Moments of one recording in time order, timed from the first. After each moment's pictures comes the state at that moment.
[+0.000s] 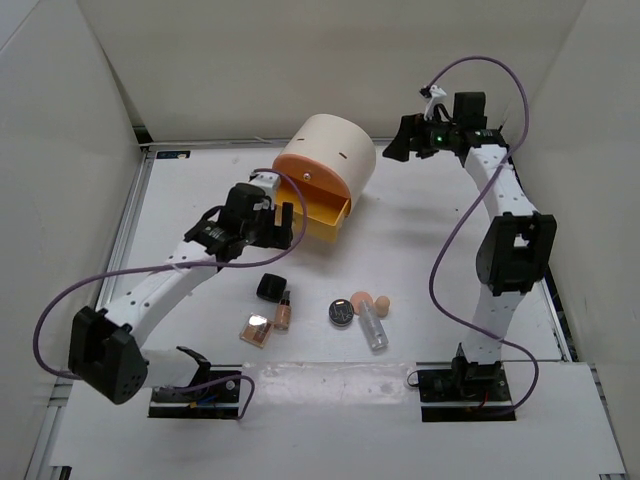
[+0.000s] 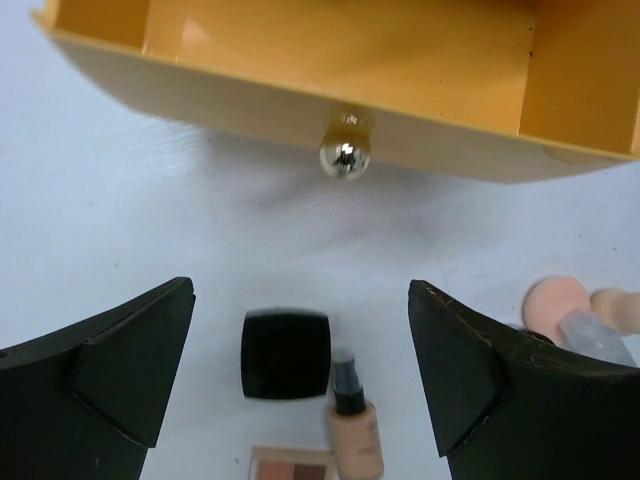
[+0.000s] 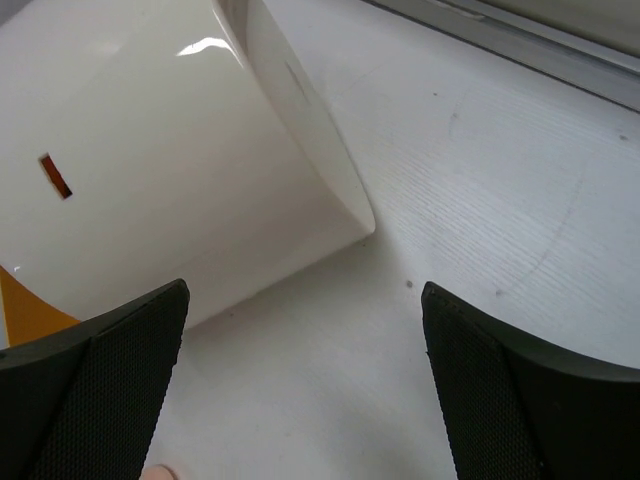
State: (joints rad) left arm -0.54 1.32 1.04 -0.42 -0.10 -0.22; right arm 0.08 2.02 1.91 -0.49 -0.78 -0.03
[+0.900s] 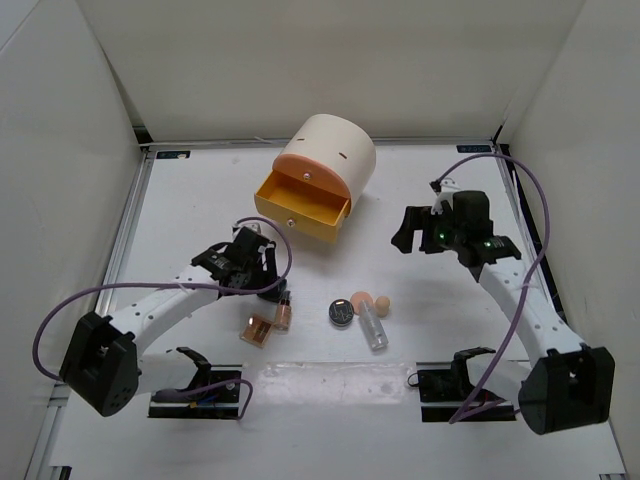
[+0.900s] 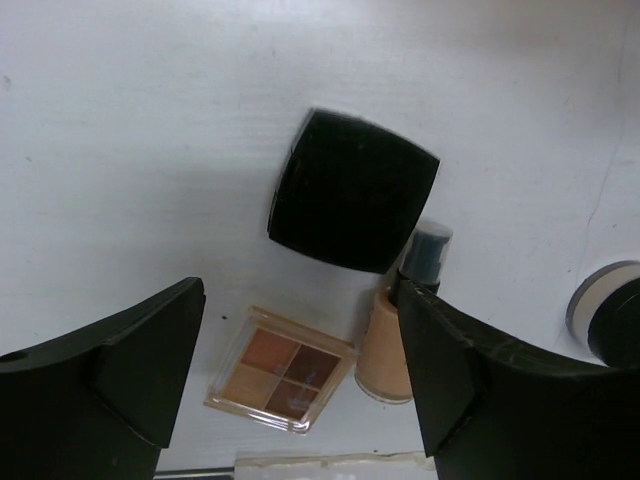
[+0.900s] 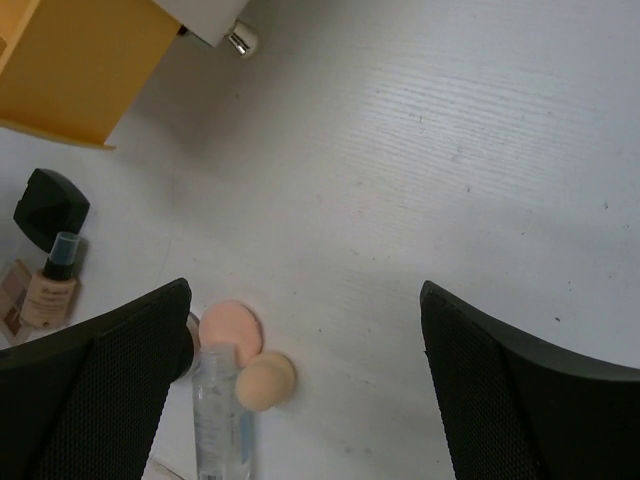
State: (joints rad) left arm -0.59 1.21 0.77 -0.63 -0.22 -0.60; right arm 0.22 1.13 0.87 -0.41 -0.32 0.17
